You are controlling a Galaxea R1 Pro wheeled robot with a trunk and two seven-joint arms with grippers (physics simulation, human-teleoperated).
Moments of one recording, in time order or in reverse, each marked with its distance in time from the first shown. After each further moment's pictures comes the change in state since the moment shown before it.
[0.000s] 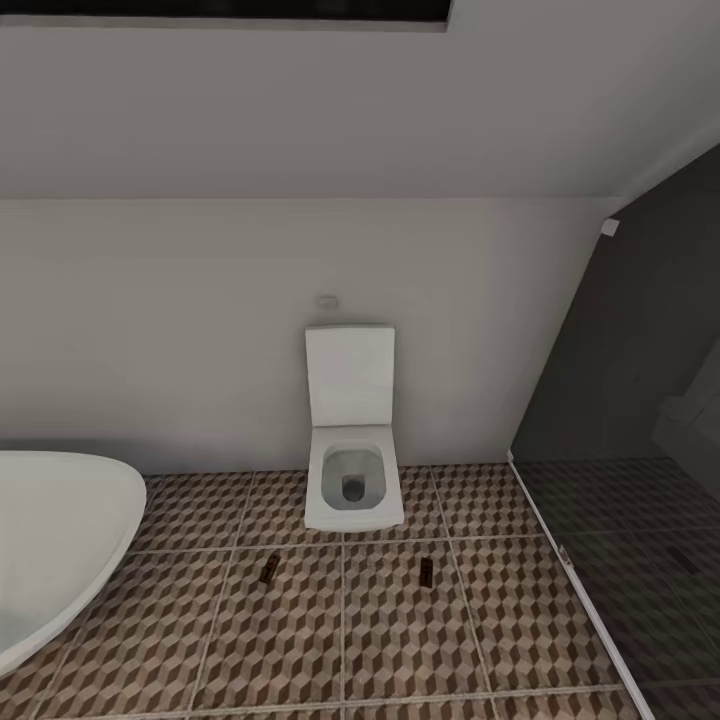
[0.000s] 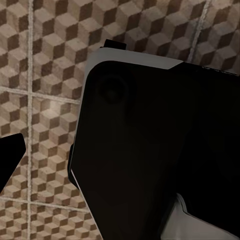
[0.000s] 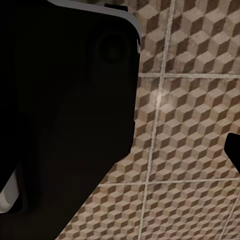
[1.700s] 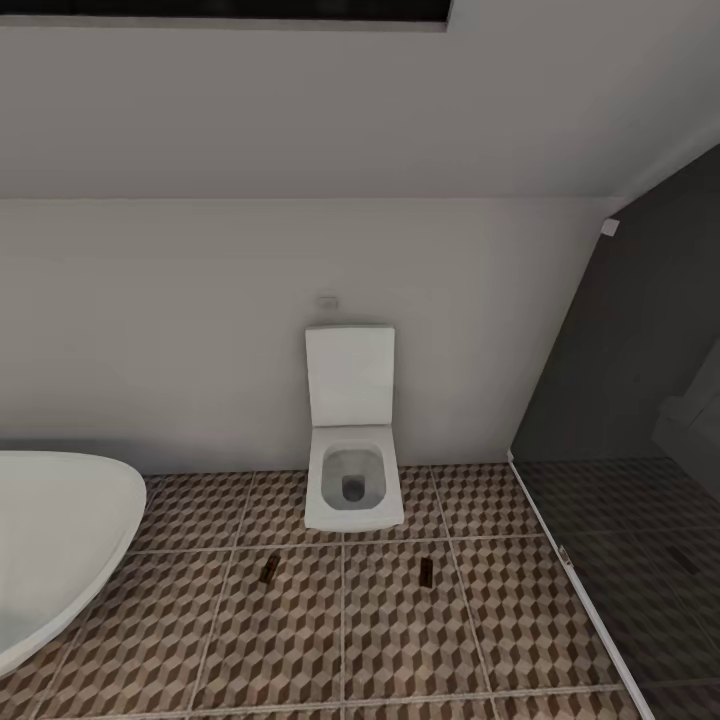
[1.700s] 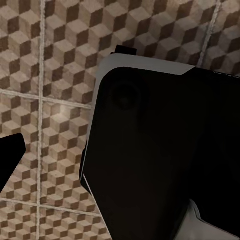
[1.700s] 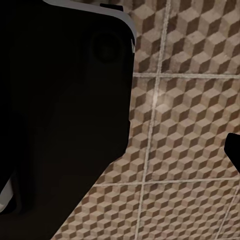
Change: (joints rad) left arm 0.001 0.022 -0.006 -0.010 -0.005 -0.001 0.009; right arm 0.000 -0.009 -0.001 -0.001 0.005 0.002 0.000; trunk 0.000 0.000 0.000
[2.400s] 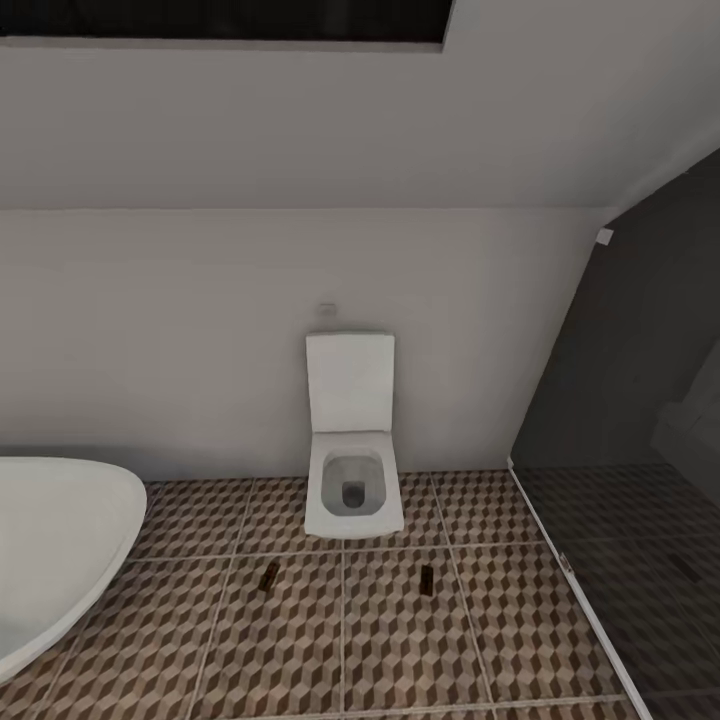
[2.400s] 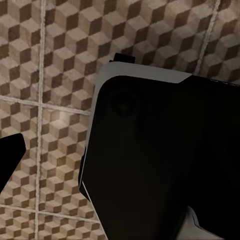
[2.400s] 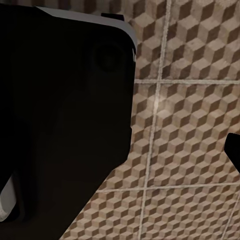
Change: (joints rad) left arm 0.000 0.000 0.000 0.000 0.000 0.000 0.000; right arm 0.000 0.004 -0.003 0.000 -0.004 0.000 -0.001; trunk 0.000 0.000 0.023
